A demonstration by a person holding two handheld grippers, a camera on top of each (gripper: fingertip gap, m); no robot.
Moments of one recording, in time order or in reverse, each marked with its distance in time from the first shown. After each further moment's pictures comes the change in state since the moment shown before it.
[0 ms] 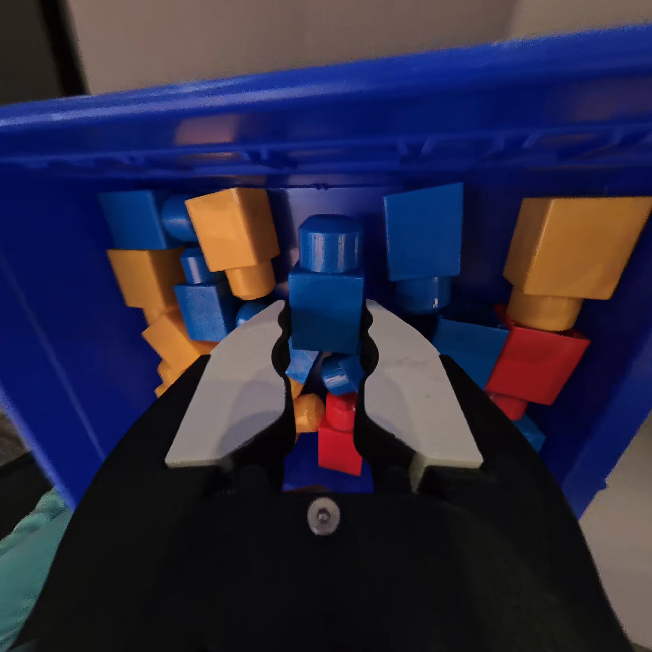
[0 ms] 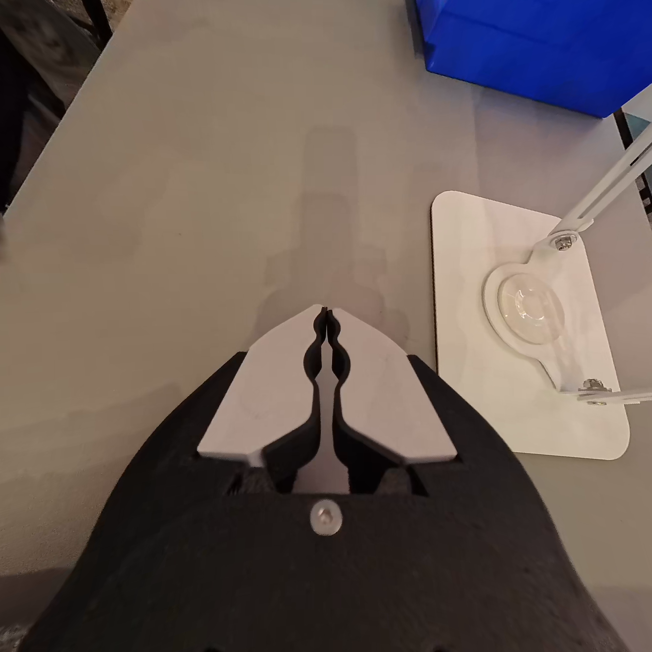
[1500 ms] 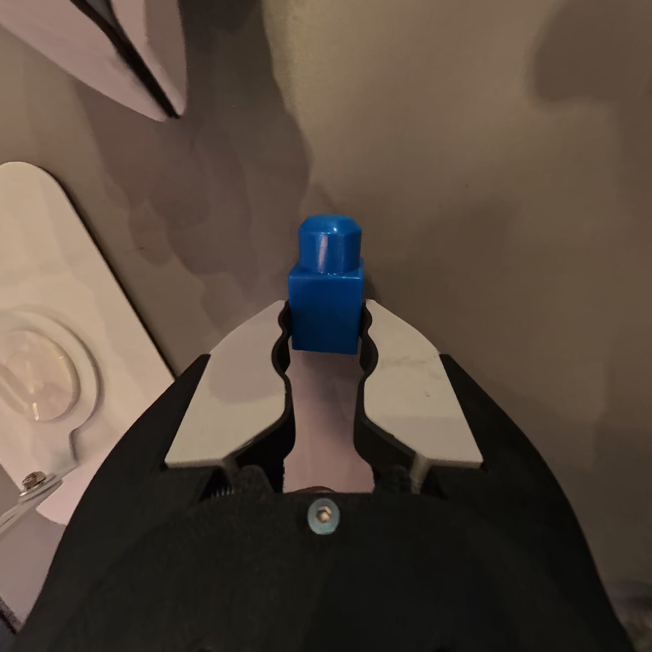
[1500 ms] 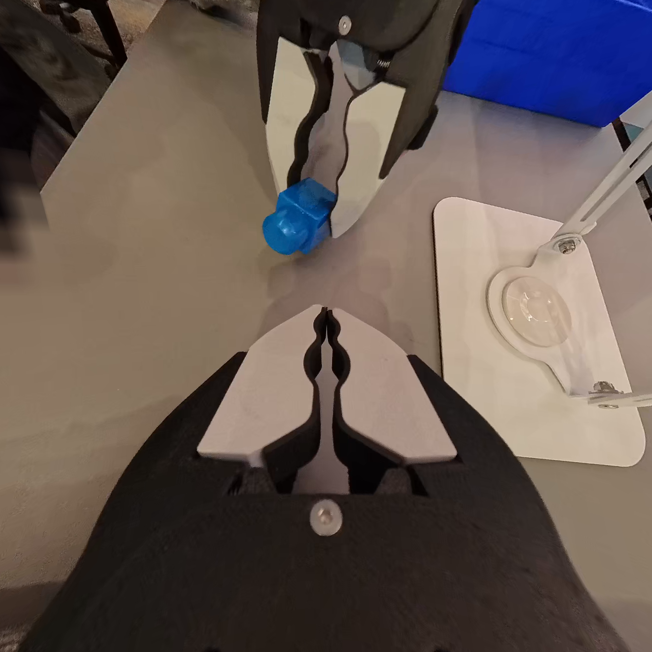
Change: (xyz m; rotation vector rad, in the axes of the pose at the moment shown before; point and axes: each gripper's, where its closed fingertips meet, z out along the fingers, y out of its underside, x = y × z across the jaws) left arm 0.254 -0.297 -0.006 0.303 0.281 0.474; right arm -0.001 0.000 -0.001 0.046 -0.014 0.013
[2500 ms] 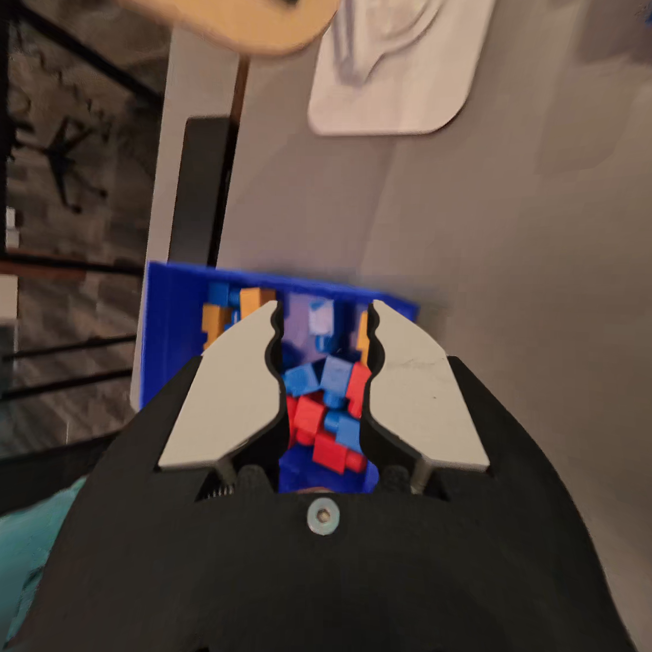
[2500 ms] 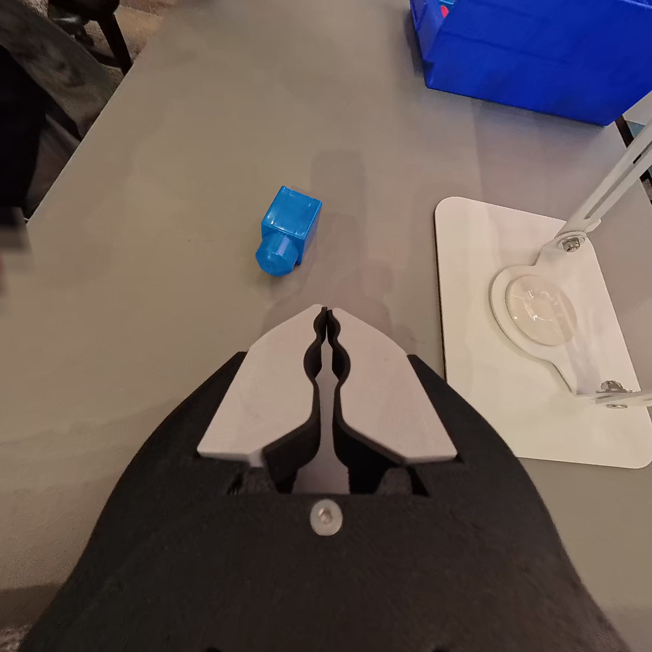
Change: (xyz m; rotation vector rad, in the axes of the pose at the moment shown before) left arm -0.025 0.208 -0.232 -0.054 -0.604 -0.460; right arm 0.000 0.001 0.000 0.014 -0.009 0.013
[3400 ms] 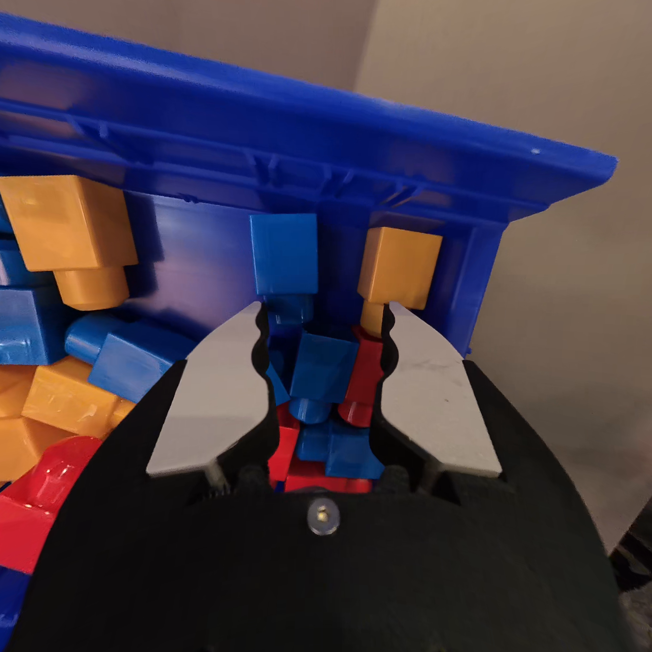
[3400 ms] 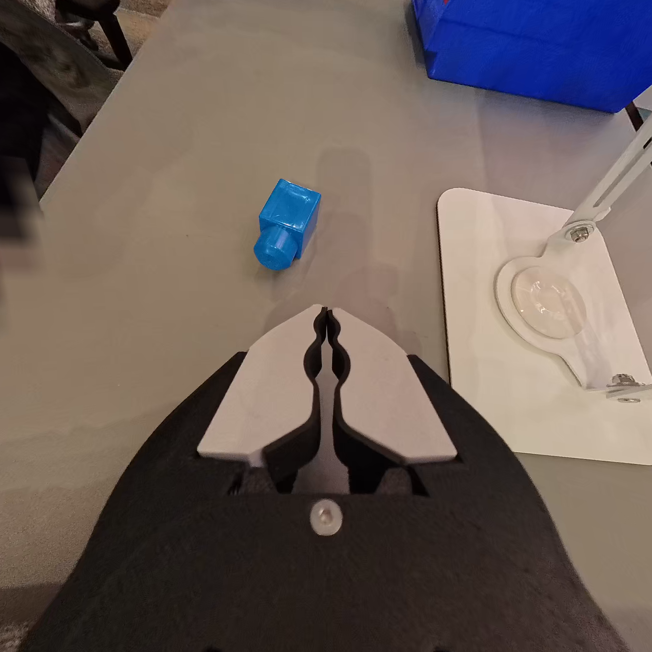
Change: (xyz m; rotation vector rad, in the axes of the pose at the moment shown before) left arm 0.019 0.104 0.104 -0.201 0.542 -0.212; right arm 0.001 0.005 0.001 -0.003 -0.011 0.019
